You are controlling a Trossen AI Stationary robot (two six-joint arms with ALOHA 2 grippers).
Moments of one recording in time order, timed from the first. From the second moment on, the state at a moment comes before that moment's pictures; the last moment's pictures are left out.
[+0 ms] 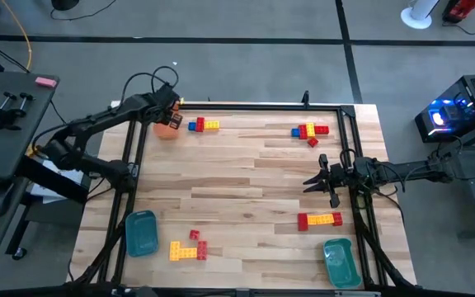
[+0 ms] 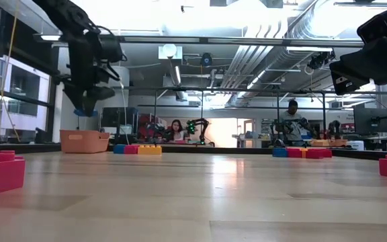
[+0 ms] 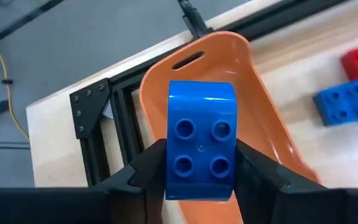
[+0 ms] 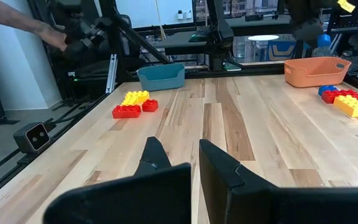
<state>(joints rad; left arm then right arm) 0.84 1.35 0.92 -0.77 -0.50 -0.27 0.10 0.13 0.01 0.02 -0.05 0.08</state>
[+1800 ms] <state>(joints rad) 0.69 2.02 1.55 -1.15 -0.24 0.88 0.10 0.13 0.01 0.02 -0.05 0.08</state>
